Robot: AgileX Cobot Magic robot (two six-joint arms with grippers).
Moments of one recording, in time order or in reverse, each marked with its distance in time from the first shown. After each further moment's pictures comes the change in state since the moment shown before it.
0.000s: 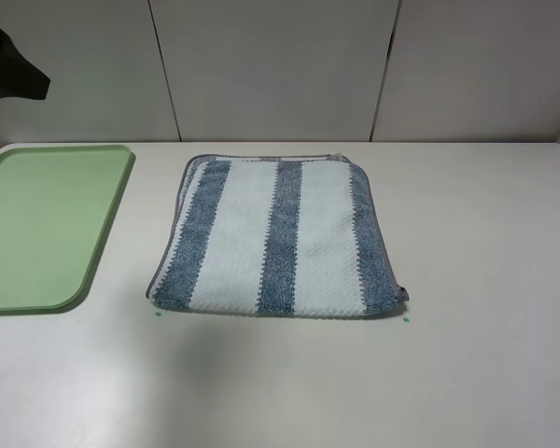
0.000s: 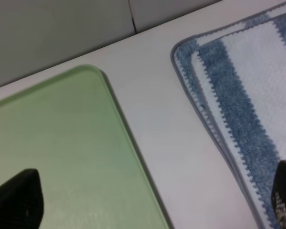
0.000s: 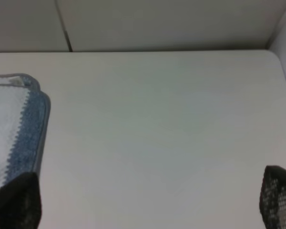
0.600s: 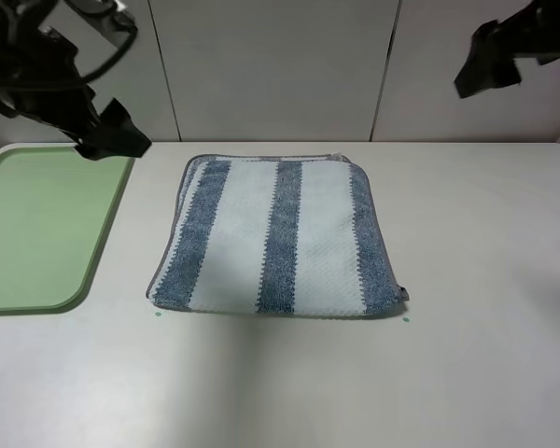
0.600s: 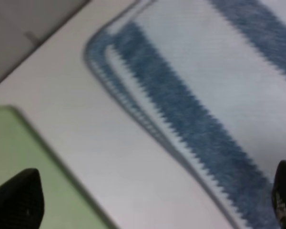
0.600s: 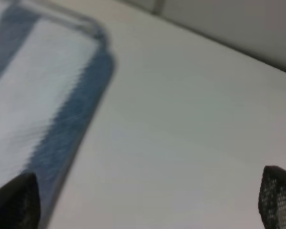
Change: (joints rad) left arm -0.280 0.215 -0.021 -0.002 -0.042 0.188; right arm 0.315 0.341 -0.116 -0.048 -0.011 -0.155
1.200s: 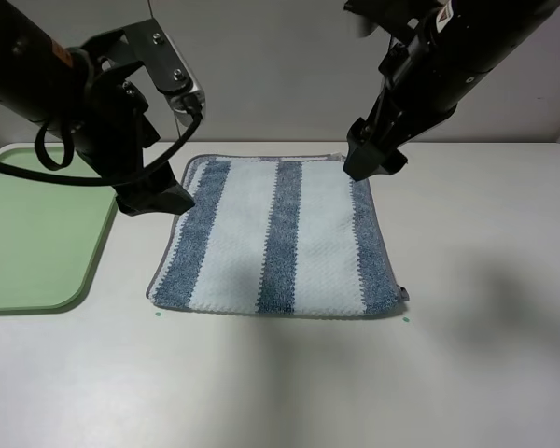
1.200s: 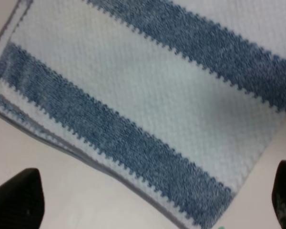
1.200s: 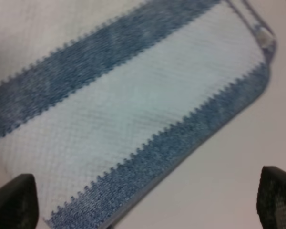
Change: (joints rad) left arm -0.153 0.061 0.000 0.002 0.072 0.116; right arm 0.314 0.149 0.000 -0.002 0.026 -0.181
